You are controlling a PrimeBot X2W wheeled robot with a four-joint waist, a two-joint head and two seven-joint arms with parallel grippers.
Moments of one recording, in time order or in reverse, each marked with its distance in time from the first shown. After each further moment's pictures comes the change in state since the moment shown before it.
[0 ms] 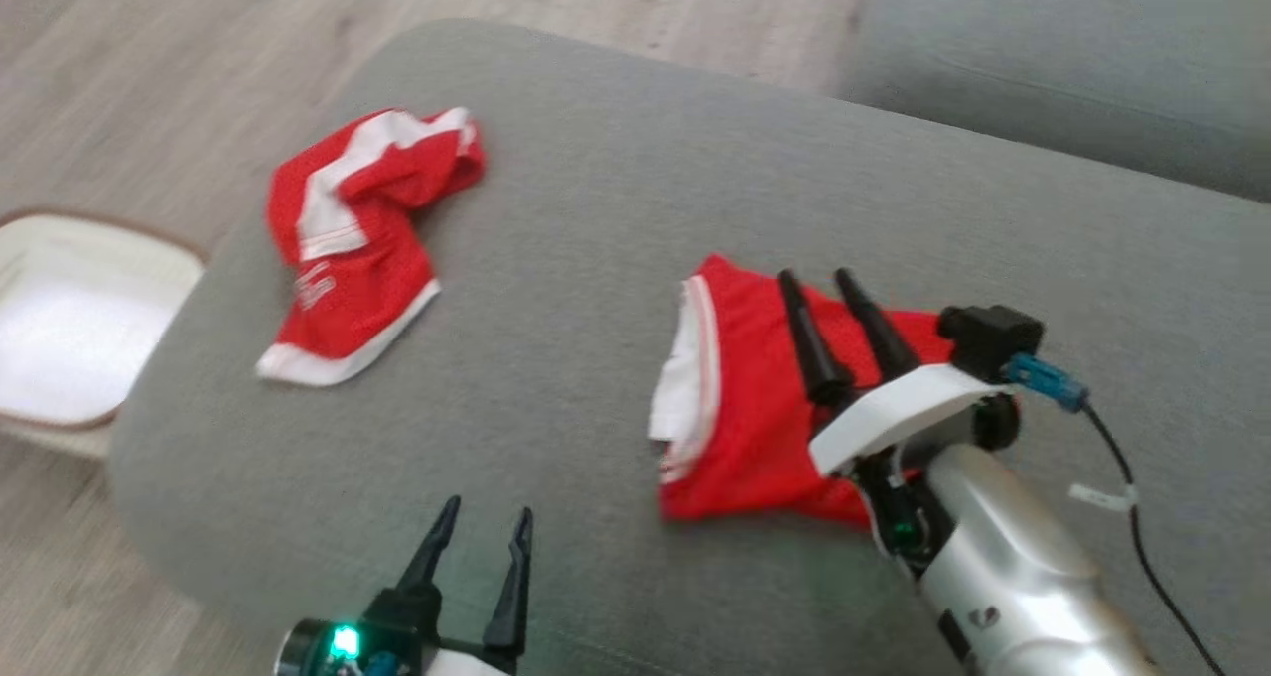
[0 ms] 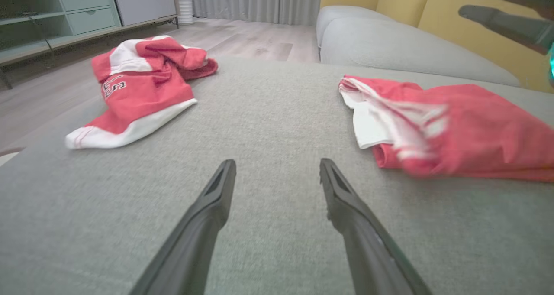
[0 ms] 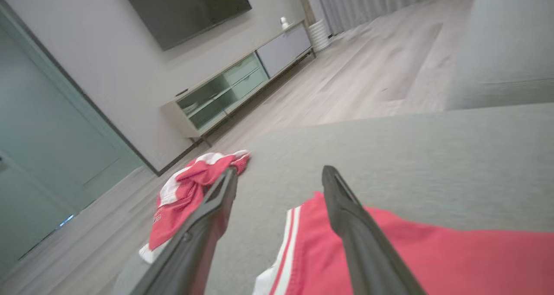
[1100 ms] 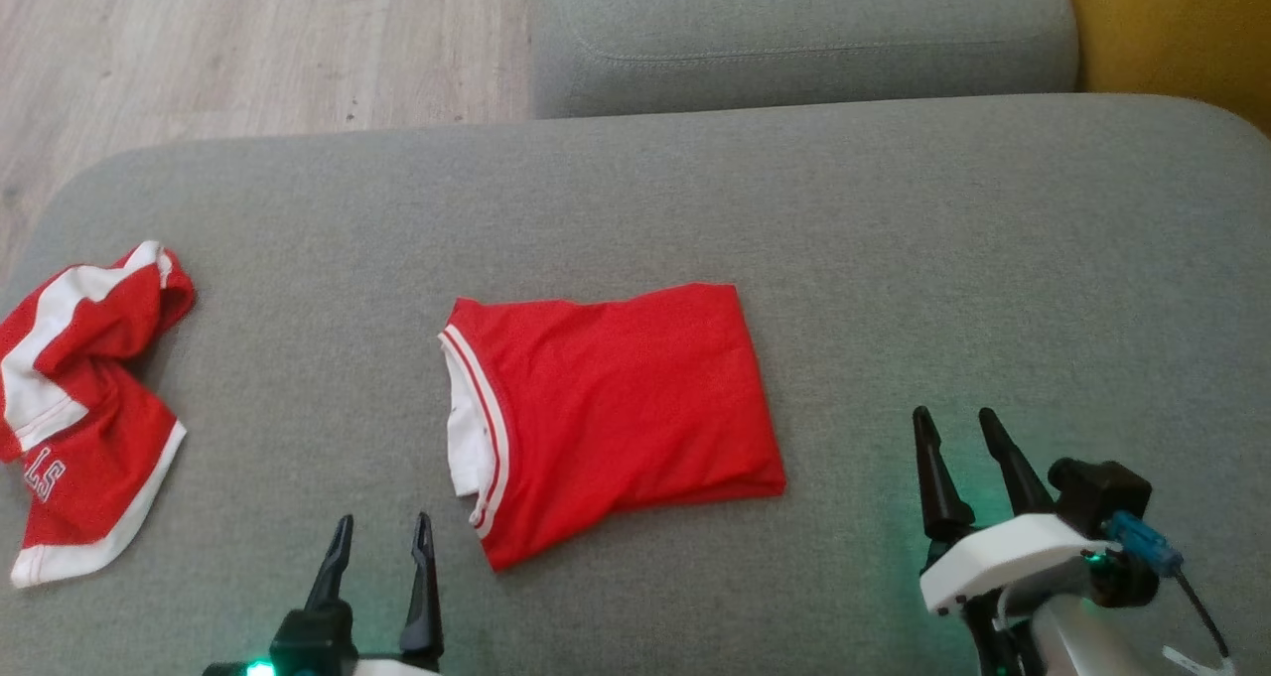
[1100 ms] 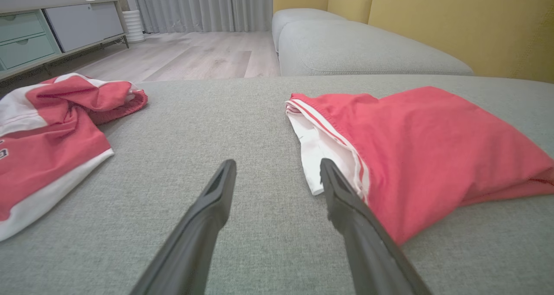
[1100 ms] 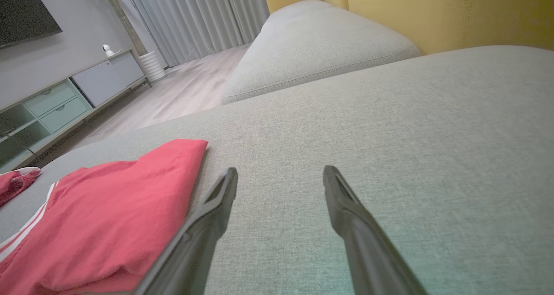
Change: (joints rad) left arm 0.054 -0.002 0.186 -0.027 0.021 0.050 0.000; right arm 0.324 0.003 -0.387 -0.117 -0.401 0.000 -0.002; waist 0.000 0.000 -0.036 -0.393
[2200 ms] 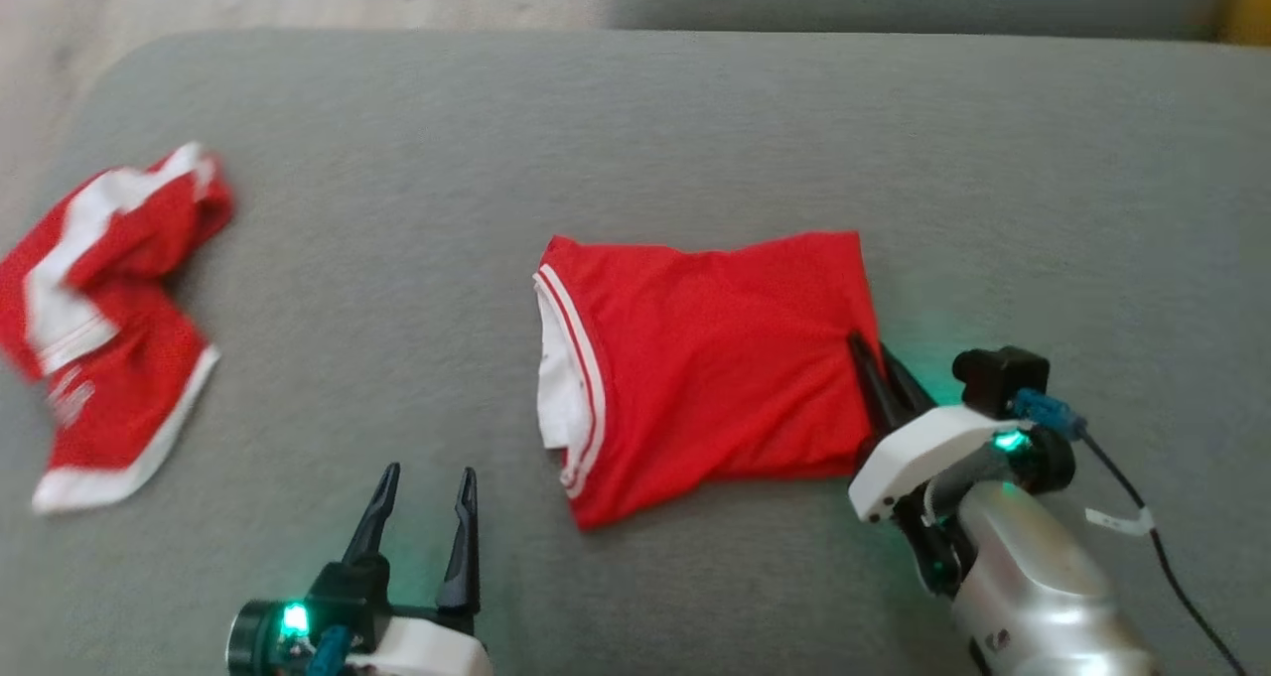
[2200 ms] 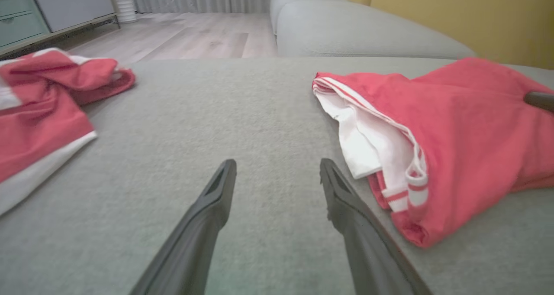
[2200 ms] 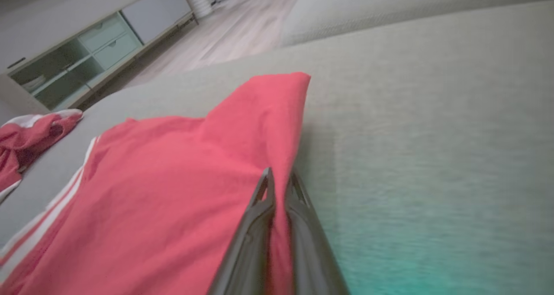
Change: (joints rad) left arm -0.078 0.000 -0.076 0.007 -0.003 -0.030 0.000; right arm -0.319 0.003 0.253 0.336 0.136 0.000 -0.006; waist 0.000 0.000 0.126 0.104
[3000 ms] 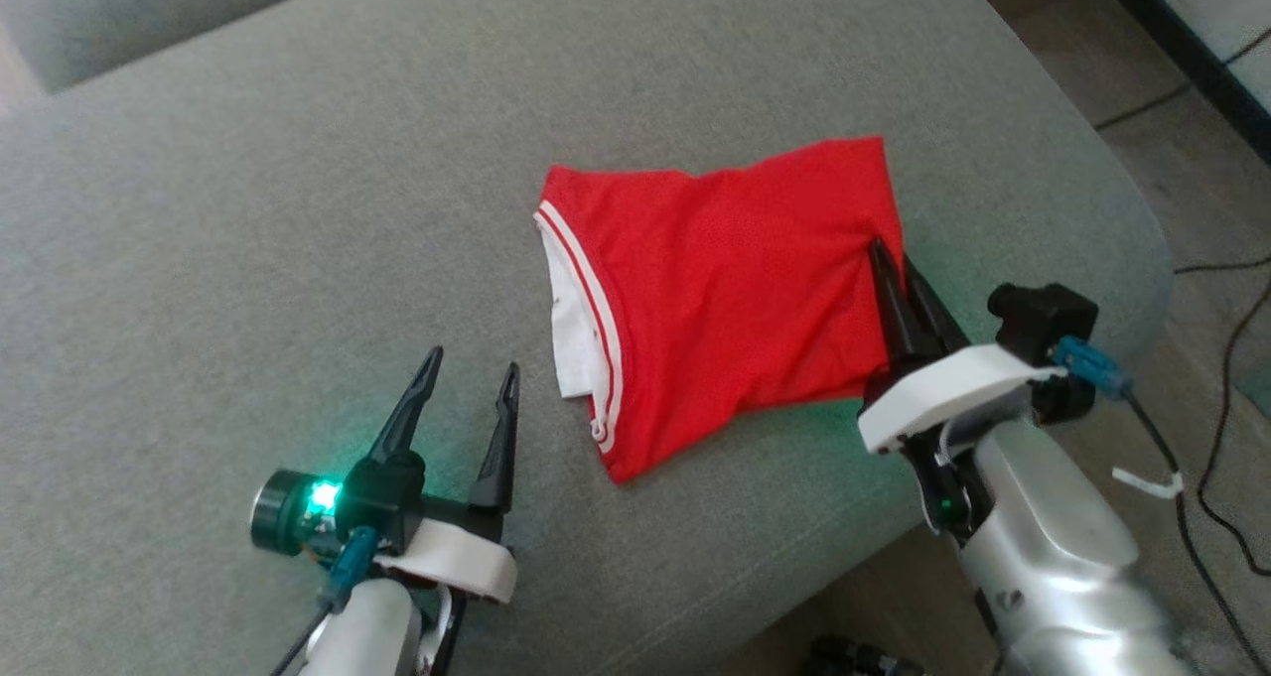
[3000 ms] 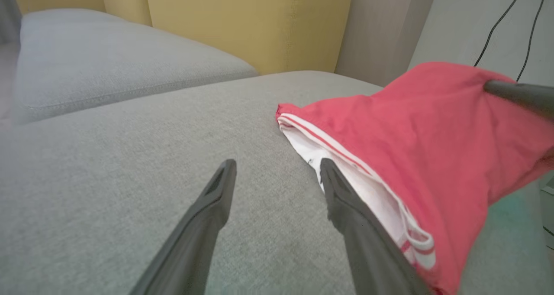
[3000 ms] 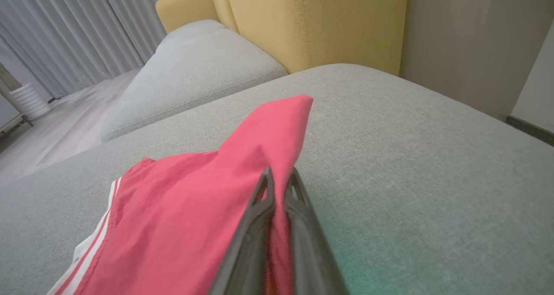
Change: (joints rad) left arm -0.174 -0.001 -0.054 -0.003 0.048 -0.057 0.000; right arm 0.004 -0.004 -0.085 -0.226 -0.039 0.000 0.000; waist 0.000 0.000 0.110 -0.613
